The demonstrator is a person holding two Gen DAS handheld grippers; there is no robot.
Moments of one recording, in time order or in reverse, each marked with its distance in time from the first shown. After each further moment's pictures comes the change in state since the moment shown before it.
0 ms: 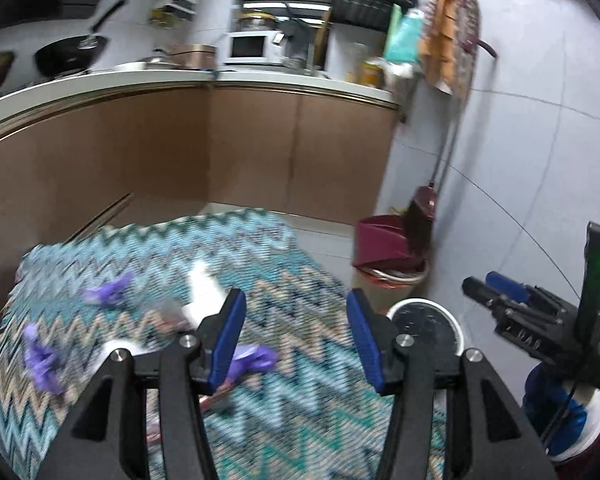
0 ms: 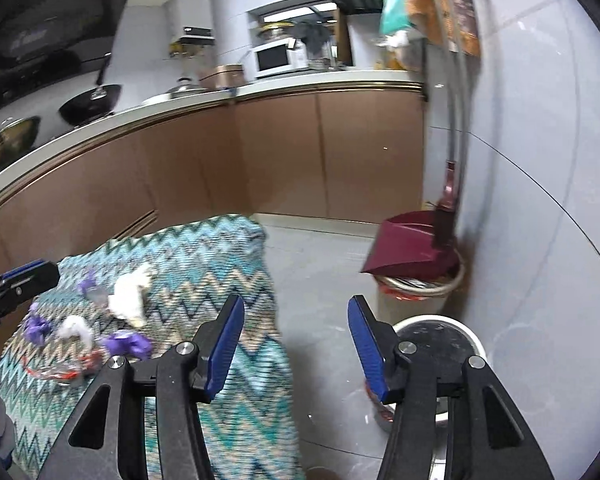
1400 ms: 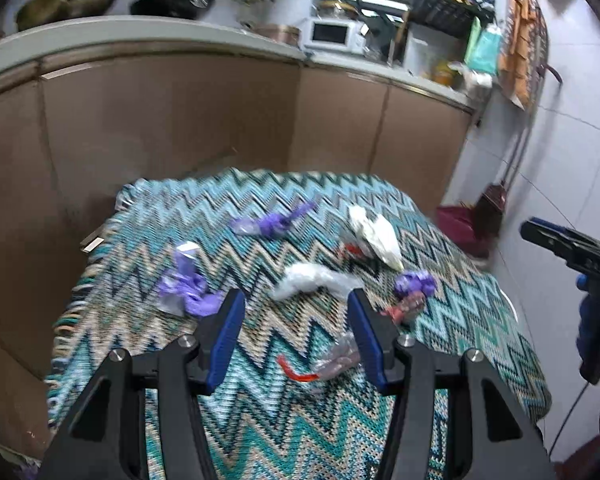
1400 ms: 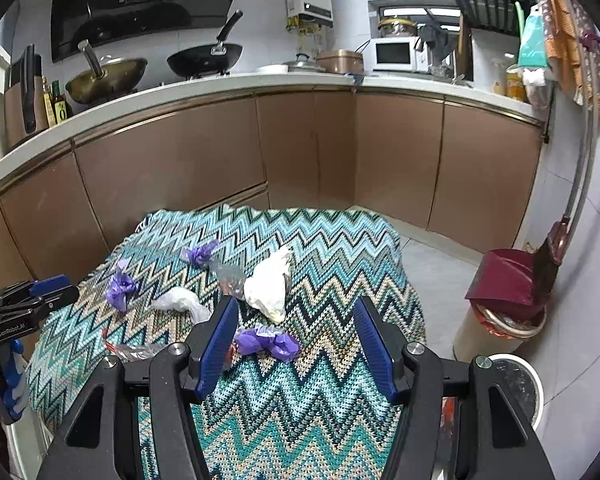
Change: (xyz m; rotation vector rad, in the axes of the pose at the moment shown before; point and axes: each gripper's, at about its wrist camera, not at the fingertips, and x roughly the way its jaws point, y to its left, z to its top) left arm -0.057 0.172 -0.070 -0.098 0.072 0.121; right arm 0.023 0.129 0.002 -0.218 0.086 0.265
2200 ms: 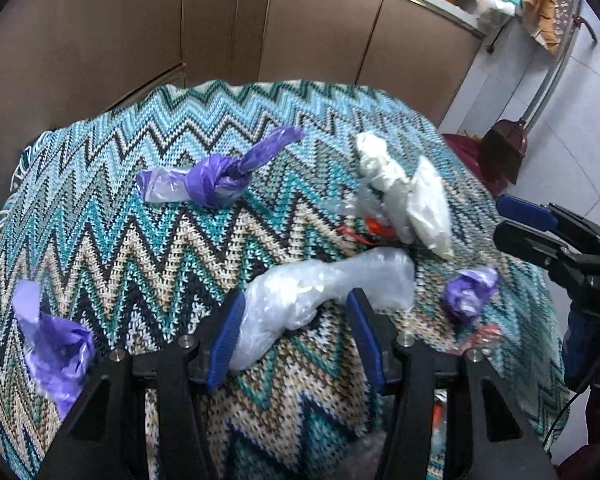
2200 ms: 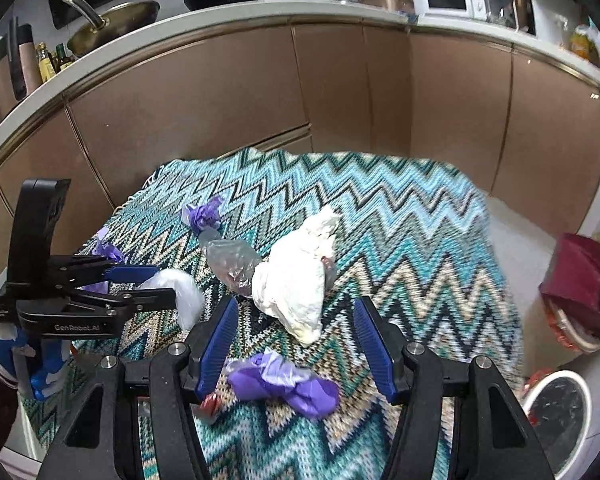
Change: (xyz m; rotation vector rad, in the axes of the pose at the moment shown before) left arm 0.178 -0.008 0.029 0.031 0.324 -0.073; right arm 0.148 -0.001 0.007 -0.022 0.192 0.191
